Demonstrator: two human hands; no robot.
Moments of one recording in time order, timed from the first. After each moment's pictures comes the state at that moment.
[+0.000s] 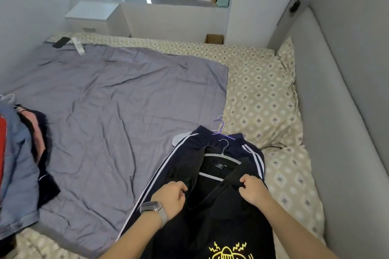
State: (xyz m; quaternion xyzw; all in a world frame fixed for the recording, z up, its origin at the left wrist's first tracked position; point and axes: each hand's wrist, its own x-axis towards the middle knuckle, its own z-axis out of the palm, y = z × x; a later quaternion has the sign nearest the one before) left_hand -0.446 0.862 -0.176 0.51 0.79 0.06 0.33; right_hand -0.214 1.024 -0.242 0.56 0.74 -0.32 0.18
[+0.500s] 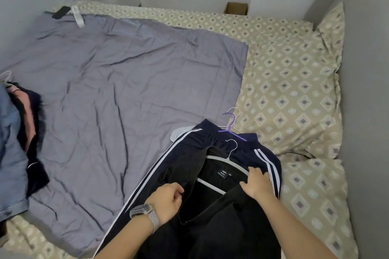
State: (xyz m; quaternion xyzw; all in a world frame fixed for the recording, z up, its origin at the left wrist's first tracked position) left_hand -0.453 0.931 -0.259 0.41 0.82 0.05 0.39; right_hand -0.240 1.129 -0.365 0.56 0.73 -0.28 0.27
